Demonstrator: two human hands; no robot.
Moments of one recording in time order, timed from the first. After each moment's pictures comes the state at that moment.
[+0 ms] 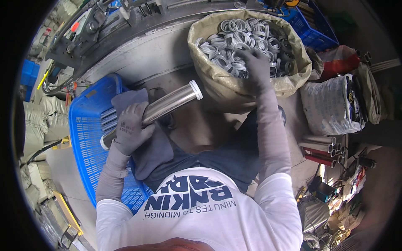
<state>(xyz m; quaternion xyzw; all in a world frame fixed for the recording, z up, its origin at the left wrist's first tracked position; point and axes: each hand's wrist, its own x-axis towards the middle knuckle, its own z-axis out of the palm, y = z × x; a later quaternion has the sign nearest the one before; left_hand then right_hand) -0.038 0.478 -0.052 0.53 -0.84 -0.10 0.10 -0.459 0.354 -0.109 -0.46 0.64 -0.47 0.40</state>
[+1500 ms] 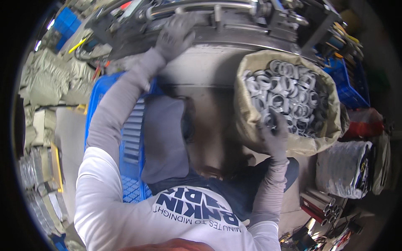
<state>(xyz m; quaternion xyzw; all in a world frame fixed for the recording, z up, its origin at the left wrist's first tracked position) -0.026 0.186 -0.043 0.40 -0.83 0.28 0.29 -0.442 0.403 -0.147 -0.65 0.61 -0.37 0.27</state>
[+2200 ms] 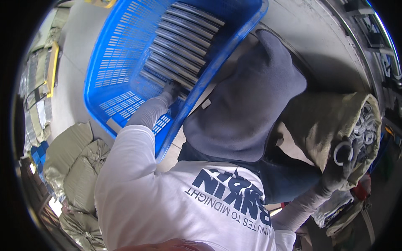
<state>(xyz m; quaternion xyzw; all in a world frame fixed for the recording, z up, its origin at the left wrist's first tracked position) 0.242 0.733 -0.513 0.78 -0.60 -0.08 -0.14 -0.361 0.411 -0.085 -0.46 0.45 -0.48 0.60</state>
